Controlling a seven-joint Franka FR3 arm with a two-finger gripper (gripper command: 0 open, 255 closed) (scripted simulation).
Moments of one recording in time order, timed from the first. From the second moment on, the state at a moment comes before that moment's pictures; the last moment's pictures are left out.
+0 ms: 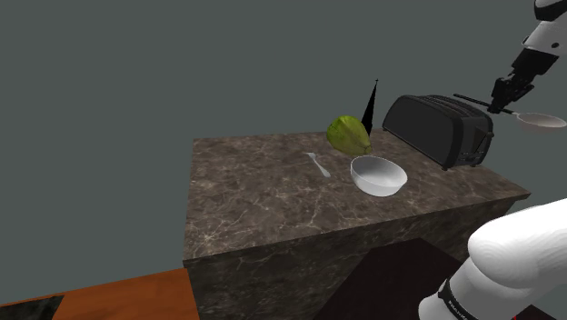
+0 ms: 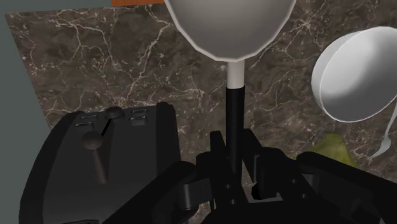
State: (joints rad) arm -0.42 -0.48 -0.67 -1.97 -0.16 1.63 -0.53
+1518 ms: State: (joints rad) arm -0.44 -0.49 -0.73 -2.28 -0.19 1.93 -0.55
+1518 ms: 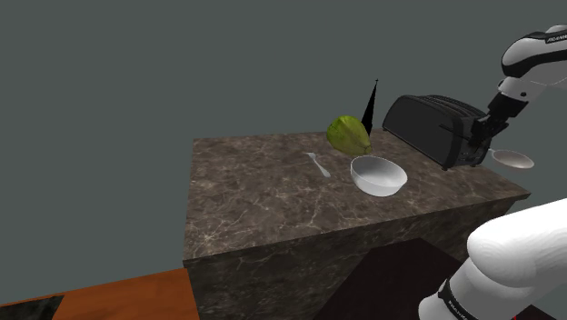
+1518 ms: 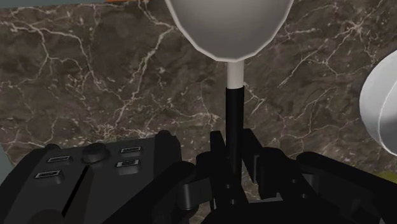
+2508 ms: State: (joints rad) arm -0.42 -0.42 -0.81 -2.42 -0.19 2.14 -0.59
